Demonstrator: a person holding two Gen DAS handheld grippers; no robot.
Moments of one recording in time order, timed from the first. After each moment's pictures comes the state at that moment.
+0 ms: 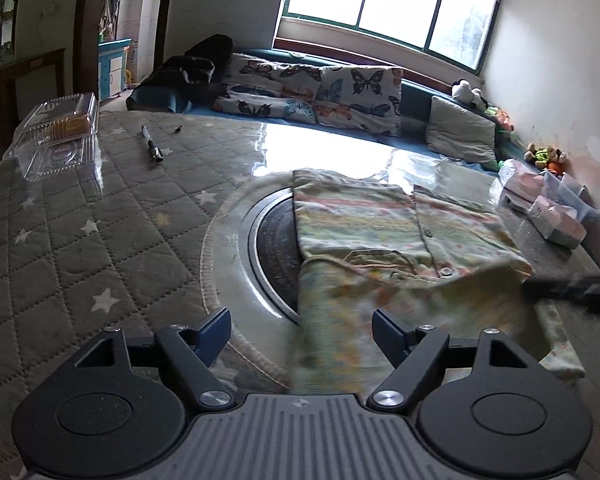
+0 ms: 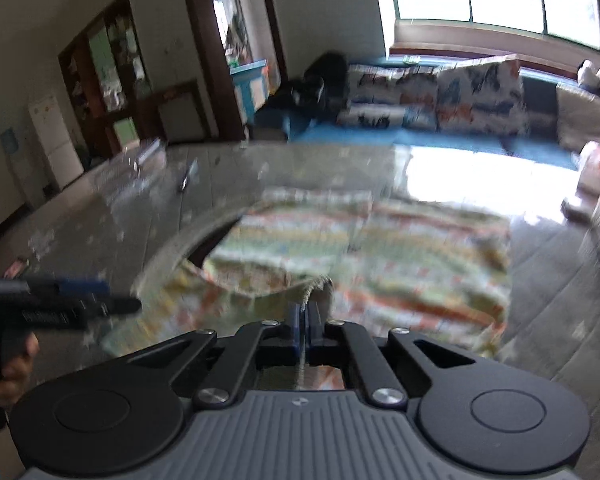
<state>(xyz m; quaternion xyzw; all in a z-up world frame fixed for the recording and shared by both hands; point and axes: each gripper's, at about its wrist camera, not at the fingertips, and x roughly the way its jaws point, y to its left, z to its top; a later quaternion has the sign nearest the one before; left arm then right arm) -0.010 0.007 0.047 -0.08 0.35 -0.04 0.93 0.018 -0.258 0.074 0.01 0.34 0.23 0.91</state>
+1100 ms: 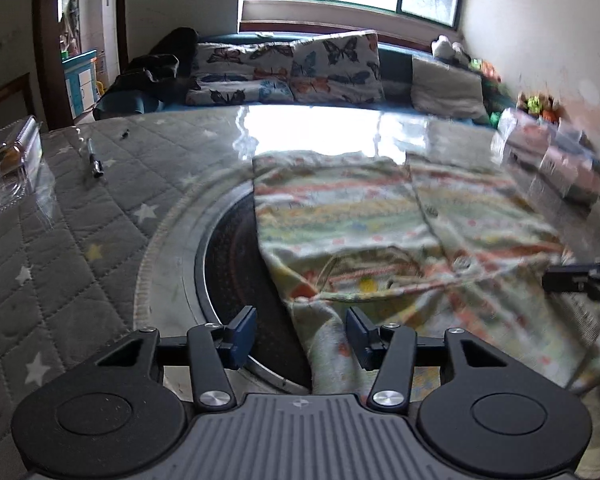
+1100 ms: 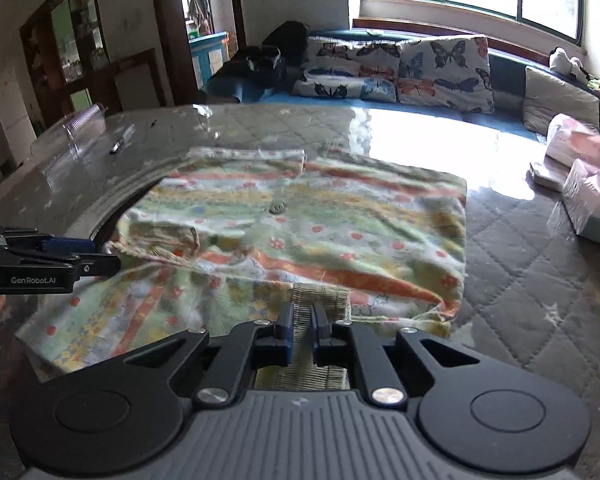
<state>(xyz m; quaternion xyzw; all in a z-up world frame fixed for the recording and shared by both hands) 0.054 -0.032 0.017 0.00 0.38 -0.07 0.92 0.055 -0.273 0.021 -0.03 0.38 0.17 0.91</state>
